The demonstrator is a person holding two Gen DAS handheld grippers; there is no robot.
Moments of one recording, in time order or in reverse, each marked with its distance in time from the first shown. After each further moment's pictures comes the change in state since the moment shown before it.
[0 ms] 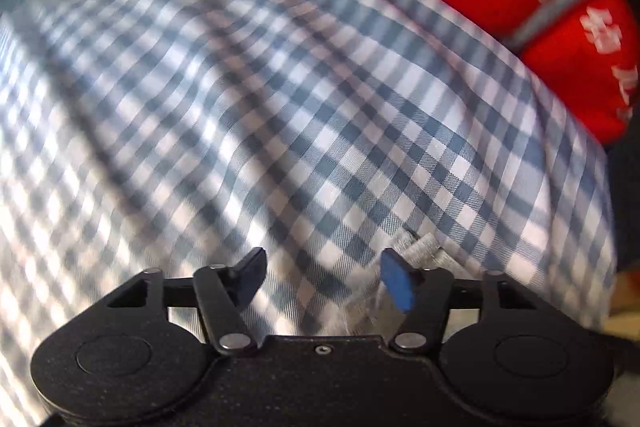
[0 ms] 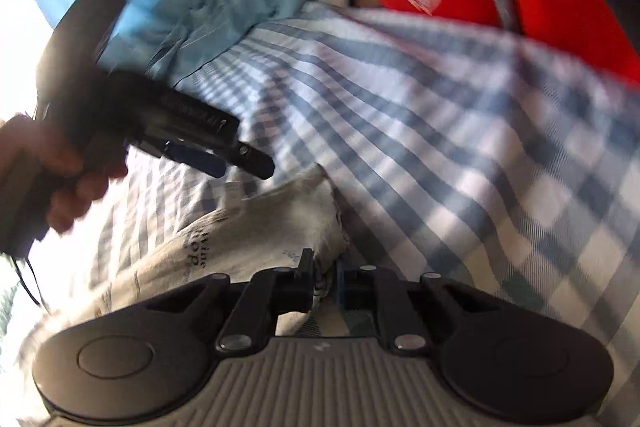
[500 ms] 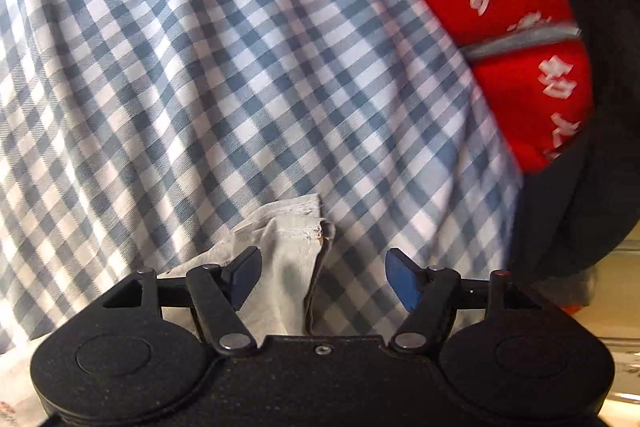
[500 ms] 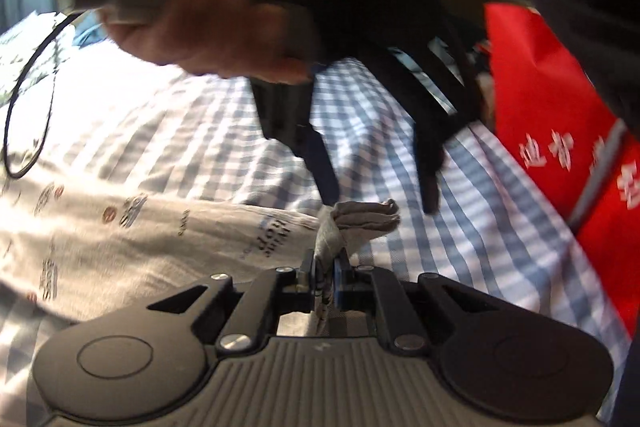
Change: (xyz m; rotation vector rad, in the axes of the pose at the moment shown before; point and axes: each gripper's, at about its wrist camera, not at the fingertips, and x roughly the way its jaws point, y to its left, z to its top) left arm -0.015 -0.010 0.004 -0.221 0.165 -0.216; right arm -0.008 0.097 -0.005 -0.575 -0.046 -0.064
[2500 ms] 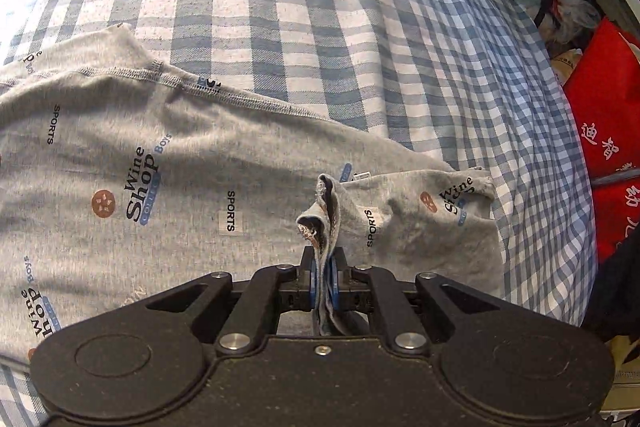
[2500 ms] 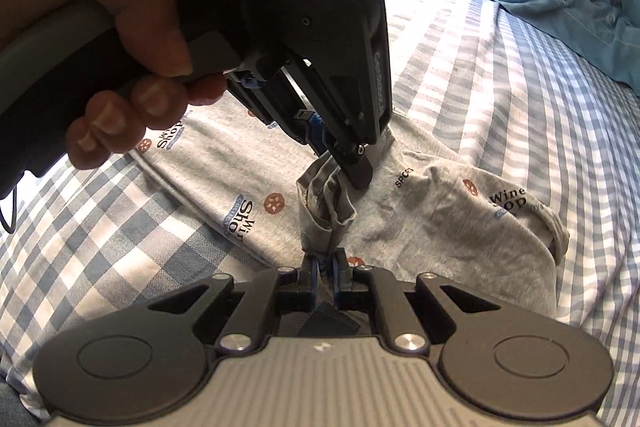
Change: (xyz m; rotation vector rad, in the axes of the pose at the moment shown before) left arm -0.124 0.294 -0.267 -0.476 -0.401 0.077; right arm -0.007 0.266 0.029 -0.340 0.230 0.430
